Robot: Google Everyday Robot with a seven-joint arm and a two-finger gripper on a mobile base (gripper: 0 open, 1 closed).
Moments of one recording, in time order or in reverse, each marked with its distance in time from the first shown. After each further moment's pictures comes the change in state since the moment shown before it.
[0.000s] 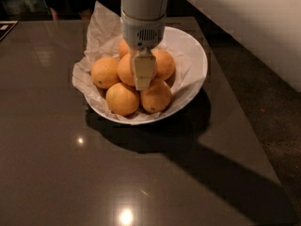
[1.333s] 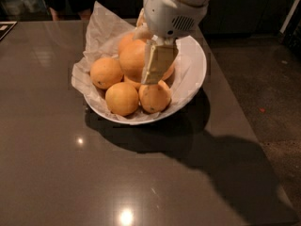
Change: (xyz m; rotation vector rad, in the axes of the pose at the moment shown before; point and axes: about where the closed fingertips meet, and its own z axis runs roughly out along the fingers) arm -0.002 0.037 -0.074 0.197 -0.262 -0.056
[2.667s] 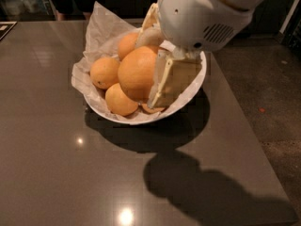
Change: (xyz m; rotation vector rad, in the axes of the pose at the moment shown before) arm -0.029 0.065 -0.063 0.092 -0.059 -0.016
